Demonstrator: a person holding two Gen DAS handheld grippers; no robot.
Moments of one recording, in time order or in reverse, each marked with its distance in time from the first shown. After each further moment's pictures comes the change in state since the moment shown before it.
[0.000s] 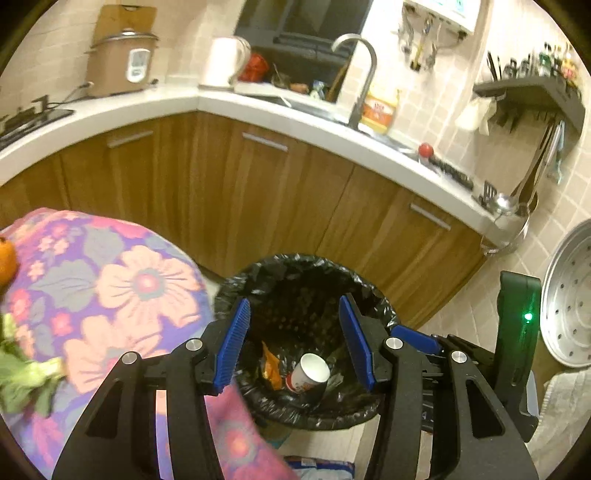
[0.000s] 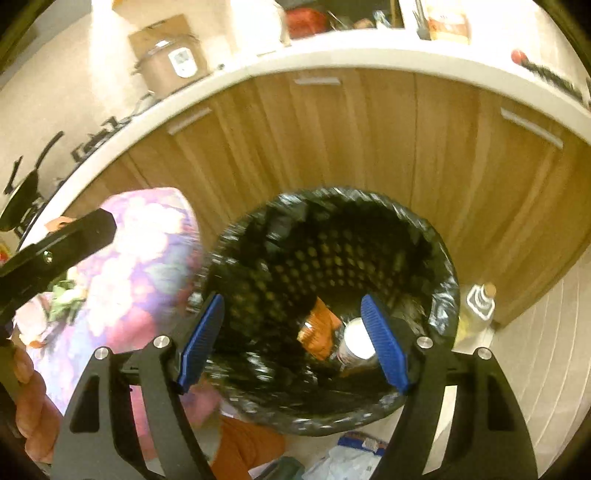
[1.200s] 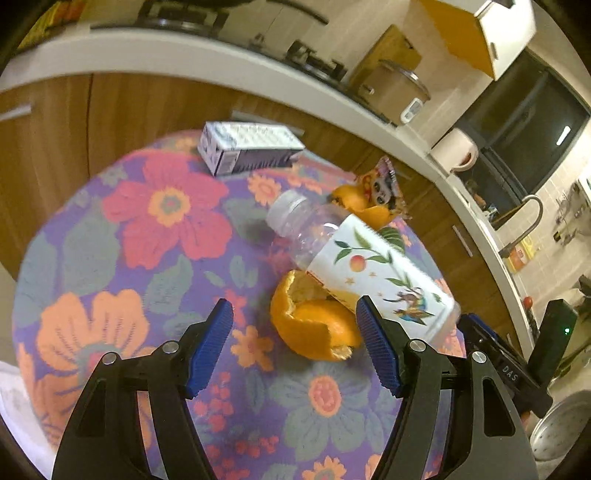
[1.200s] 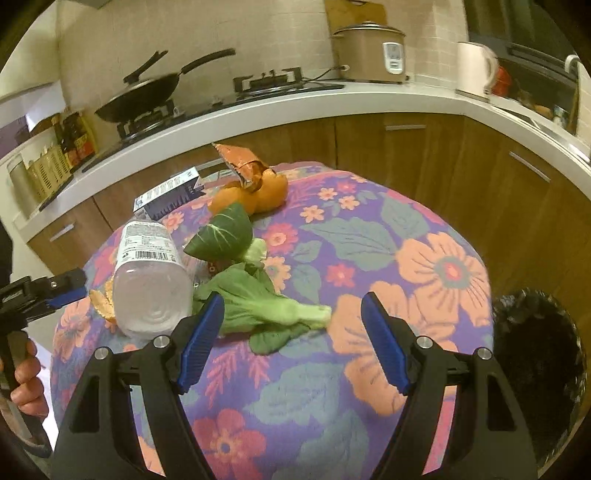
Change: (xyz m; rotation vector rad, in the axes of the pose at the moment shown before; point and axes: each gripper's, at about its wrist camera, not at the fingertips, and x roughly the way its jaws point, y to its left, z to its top) left arm -0.235 0.302 -0.122 -0.656 -0.114 0.327; right arm 0.048 0.277 -0.009 -0.459 0.030 0.294
